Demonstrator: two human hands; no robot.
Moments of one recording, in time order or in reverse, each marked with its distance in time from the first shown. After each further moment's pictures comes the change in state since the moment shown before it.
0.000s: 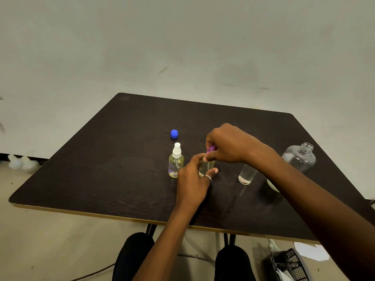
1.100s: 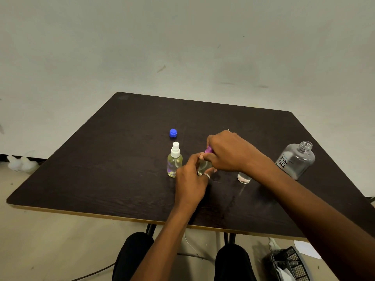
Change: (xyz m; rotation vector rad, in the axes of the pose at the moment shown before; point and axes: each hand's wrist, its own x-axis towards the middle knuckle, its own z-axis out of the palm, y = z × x) left_hand -0.001 0.003 -0.001 0.036 0.033 0.004; right_hand -0.011 -0.001 0.021 -0.018 0.120 0.051
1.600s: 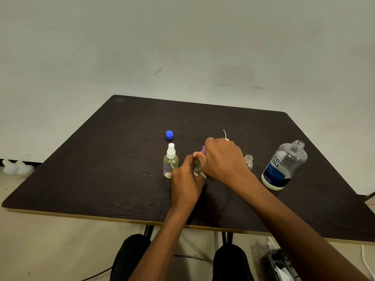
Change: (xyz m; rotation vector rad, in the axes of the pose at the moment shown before) left_hand 0.000 -0.007 0.004 0.052 0.033 0.014; right_hand -0.013 -0.022 0.019 -0.009 0.215 0.272
